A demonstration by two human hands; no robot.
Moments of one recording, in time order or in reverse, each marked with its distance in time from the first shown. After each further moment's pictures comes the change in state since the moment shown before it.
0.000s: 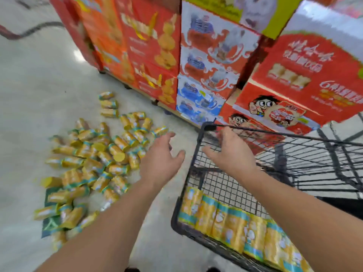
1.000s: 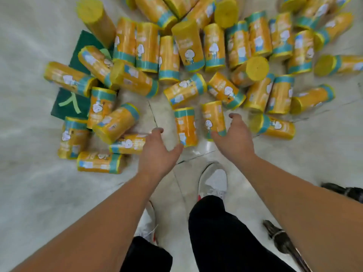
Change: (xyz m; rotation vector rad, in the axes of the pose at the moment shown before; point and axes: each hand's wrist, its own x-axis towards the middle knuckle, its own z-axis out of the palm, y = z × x) left_hand 0.067 -0.702 0.181 -0.387 0.022 -0.927; right_hand 0.105 -0.206 0.735 -0.074 -0.569 -0.064
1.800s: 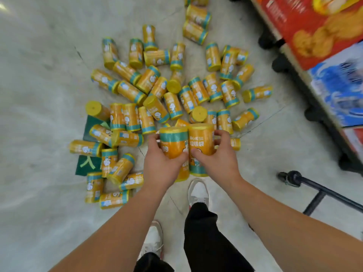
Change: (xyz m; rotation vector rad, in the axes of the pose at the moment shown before) left_hand -0.145 0.185 -0.093 -0.241 0.039 0.246; right_hand -0.129 -0.056 -0.179 0.551 0.177 0.010
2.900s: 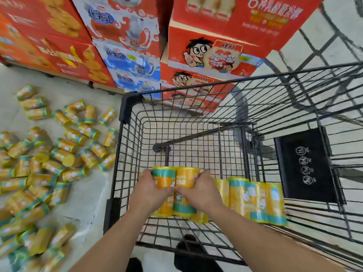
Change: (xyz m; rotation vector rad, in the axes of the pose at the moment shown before) left_hand -0.458 0.147 0.300 0.840 -0.571 0.332; right_hand -0.330 0.246 -0.443 0.183 0.248 0.535
